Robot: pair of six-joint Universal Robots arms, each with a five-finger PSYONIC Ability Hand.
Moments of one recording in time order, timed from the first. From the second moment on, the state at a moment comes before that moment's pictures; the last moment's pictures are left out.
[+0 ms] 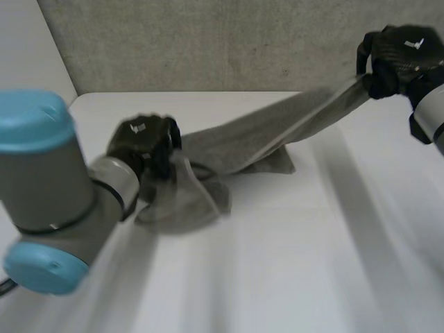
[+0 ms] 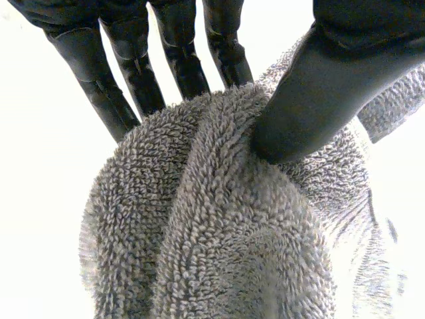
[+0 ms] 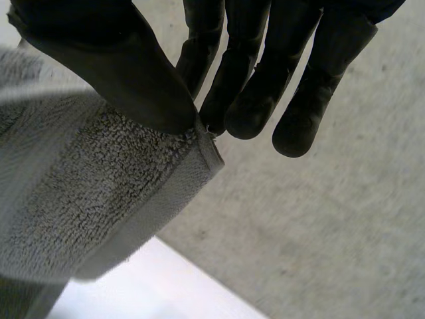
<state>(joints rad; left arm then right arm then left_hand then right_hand) 4.16 -1.86 -1.47 3.15 -1.67 3.13 1.76 -1.37 1.38 -0.15 1.31 2.98 1.27 1.29 1.31 1.28 1.28 1.34 1.33 1.34 1.34 1.17</state>
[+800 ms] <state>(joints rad) 4.38 -2.09 -0.95 3.16 -1.26 3.35 1.94 -1.18 1.20 -0.47 1.48 2.63 1.16 1.16 1.16 1.17 1.16 1.34 1.33 1.35 1.34 1.17</state>
